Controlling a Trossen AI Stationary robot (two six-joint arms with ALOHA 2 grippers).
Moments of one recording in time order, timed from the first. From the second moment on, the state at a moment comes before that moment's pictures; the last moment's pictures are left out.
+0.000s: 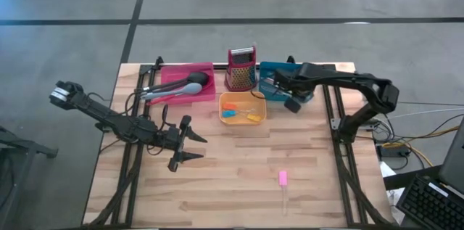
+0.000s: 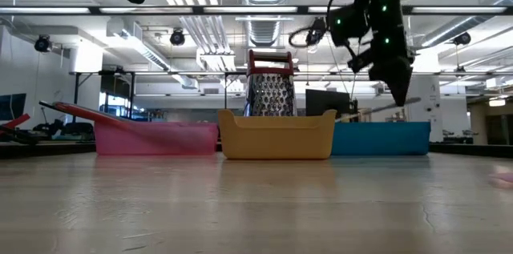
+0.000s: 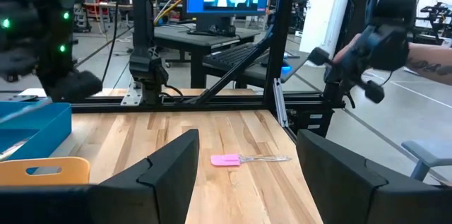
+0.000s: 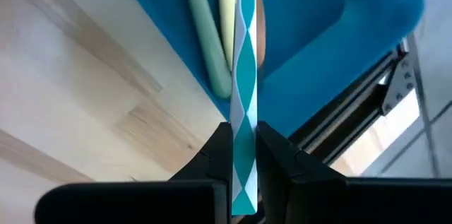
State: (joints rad) left arm -0.40 0.93 0.47 0.48 -0.20 -0.10; right arm -0.46 1.53 1.14 -1.25 0.36 0.24
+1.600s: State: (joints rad) left arm -0.40 0.93 0.47 0.52 -0.20 -0.04; right arm -0.62 1.71 1.03 -0.99 0.39 0.00
